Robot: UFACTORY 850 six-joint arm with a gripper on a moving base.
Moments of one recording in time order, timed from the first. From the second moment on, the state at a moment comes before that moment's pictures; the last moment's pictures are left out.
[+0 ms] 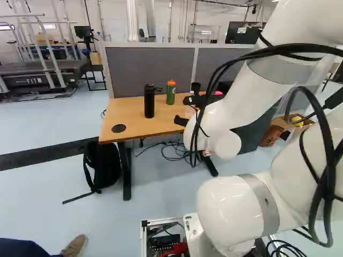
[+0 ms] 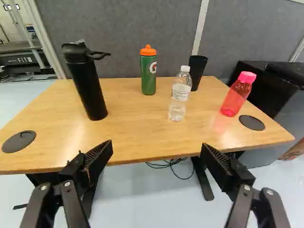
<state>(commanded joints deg) 0.0 16.0 -5.0 0.0 50.0 0.0</state>
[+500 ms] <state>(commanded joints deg) 0.0 16.0 -5.0 0.0 50.0 0.0</state>
